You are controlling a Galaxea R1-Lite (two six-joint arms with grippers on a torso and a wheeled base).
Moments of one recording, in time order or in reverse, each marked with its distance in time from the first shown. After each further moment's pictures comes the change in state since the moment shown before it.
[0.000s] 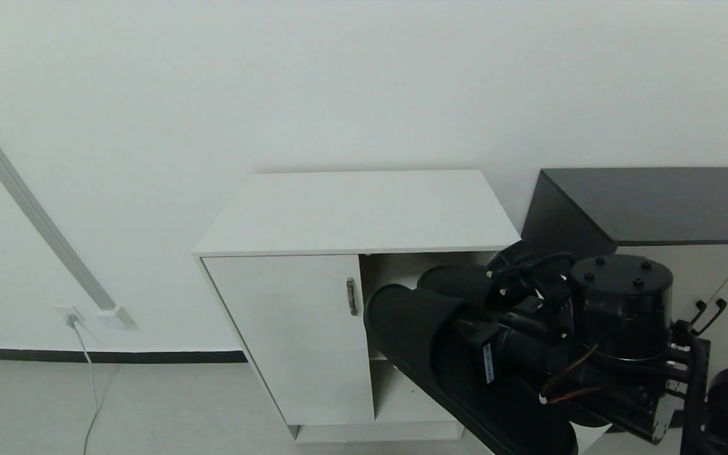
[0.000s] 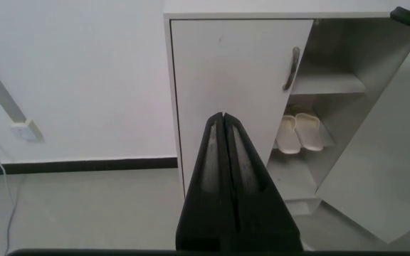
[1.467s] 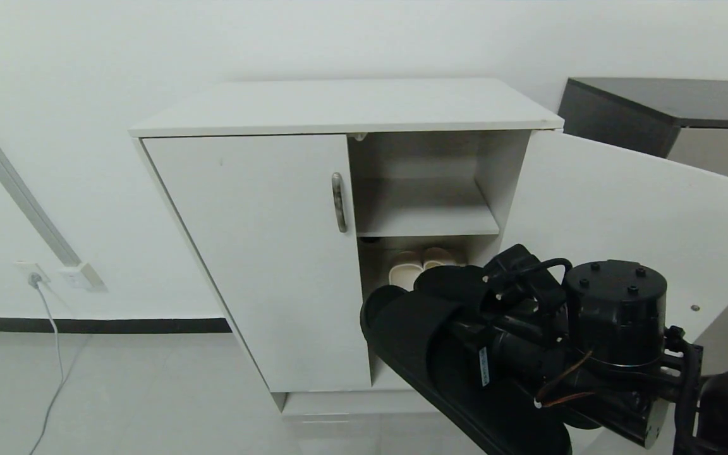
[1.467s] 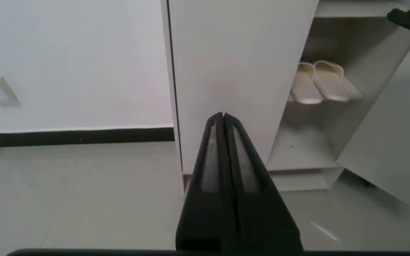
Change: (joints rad) left arm 0.000 0.000 0.000 0.000 0.000 0.000; right arm 0.009 0.019 0.014 -0.046 -0.003 -0.003
